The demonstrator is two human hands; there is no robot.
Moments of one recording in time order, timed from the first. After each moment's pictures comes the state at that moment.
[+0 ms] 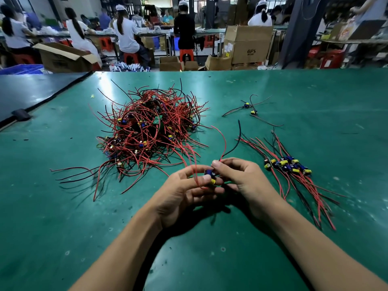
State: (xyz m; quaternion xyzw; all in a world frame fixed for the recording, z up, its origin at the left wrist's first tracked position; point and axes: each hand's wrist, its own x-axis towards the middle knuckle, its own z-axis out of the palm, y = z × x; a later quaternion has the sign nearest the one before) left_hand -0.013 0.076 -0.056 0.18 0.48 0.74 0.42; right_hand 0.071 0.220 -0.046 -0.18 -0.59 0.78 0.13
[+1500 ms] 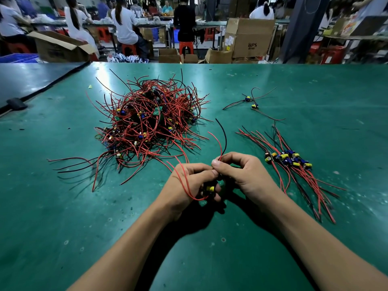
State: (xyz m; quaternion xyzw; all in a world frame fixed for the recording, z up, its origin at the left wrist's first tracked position) left_hand 0.002 0.085 -0.054 0.23 0.60 0.70 0.32; right_hand 0.076 0.221 -0.053 -0.15 -0.65 0.73 0.14
